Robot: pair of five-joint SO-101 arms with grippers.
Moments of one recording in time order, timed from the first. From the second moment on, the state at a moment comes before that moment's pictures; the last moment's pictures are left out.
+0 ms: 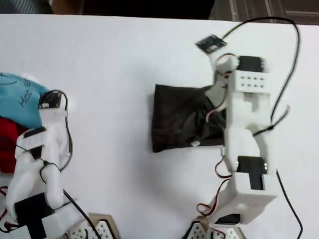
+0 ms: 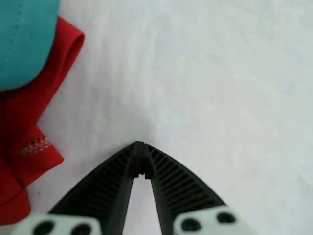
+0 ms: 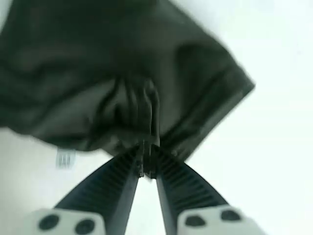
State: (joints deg) left arm -30.2 -14.0 55.5 44.0 -13.9; right arm -1.8 11.1 -11.3 86.2 36.1
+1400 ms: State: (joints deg) left arm -30.2 -14.0 56.0 43.7 -13.9; right arm -2.6 17.0 -9.5 84.2 40.1
